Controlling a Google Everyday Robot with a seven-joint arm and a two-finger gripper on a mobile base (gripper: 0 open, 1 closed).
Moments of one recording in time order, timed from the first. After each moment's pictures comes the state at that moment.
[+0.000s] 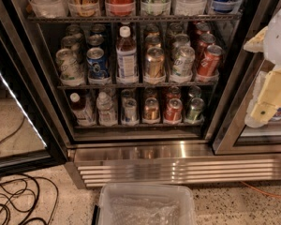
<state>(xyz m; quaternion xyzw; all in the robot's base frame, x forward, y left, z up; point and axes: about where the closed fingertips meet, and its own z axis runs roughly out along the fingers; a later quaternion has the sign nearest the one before) 0.438 -0.217 0.976 -0.60 0.78 -0.03 0.16</state>
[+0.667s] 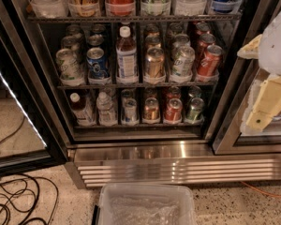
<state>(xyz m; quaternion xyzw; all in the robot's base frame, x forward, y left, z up) 0.430 -0.203 0.967 -0.62 0.77 -0.02 0.17</state>
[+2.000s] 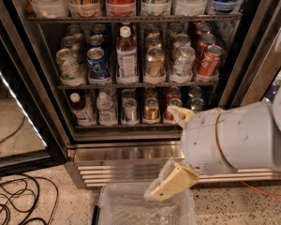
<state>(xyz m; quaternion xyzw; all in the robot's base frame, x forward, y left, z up) 0.363 -0.047 0.876 -0.58 0.72 0.13 0.35</state>
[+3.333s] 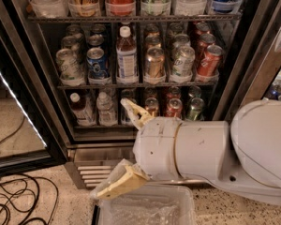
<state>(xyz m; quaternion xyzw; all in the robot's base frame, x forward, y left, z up) 0.361 0.050 0.896 -0.57 0.63 0.21 0.49</state>
